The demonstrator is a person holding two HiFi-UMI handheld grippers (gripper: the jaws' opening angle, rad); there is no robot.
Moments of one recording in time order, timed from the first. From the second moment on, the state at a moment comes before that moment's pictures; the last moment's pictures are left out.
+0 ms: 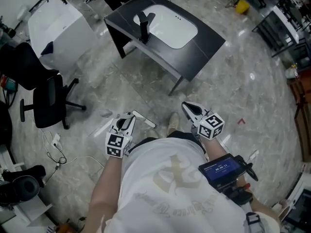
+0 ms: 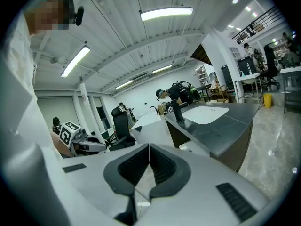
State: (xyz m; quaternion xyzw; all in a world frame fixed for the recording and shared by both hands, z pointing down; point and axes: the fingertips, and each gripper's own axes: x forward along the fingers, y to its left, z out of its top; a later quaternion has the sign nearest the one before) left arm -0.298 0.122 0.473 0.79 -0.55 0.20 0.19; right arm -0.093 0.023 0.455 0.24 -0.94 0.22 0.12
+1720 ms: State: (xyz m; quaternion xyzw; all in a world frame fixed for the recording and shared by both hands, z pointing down) left arm -0.269 0.085 0.532 0.81 -0.49 0.27 0.19; right arm -0.043 -0.017 0.458 0.31 -0.92 0.23 0.12
